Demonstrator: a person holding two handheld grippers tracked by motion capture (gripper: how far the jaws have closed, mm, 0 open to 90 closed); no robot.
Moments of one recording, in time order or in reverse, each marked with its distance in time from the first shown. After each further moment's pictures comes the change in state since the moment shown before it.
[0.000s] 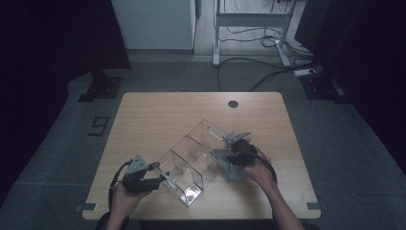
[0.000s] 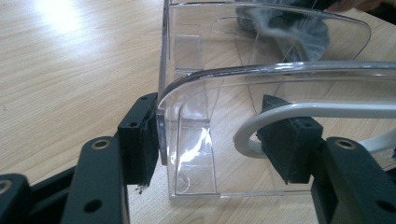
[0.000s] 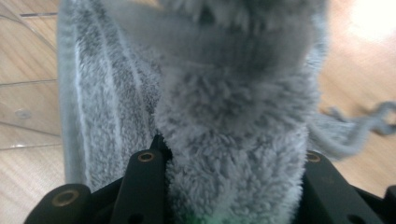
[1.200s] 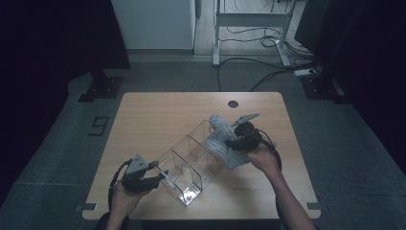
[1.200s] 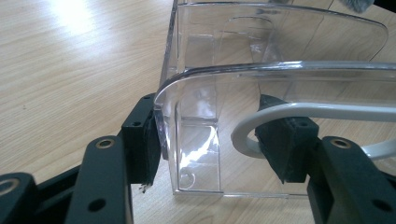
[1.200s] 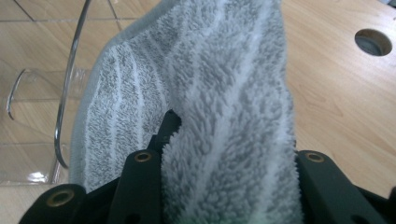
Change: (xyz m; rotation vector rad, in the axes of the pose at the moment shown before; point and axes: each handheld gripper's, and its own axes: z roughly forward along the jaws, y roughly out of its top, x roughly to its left) left arm 0.000 0.002 -0.001 0.010 0.041 0.008; right arm -0.007 0.048 -0.069 -0.131 0.051 0.007
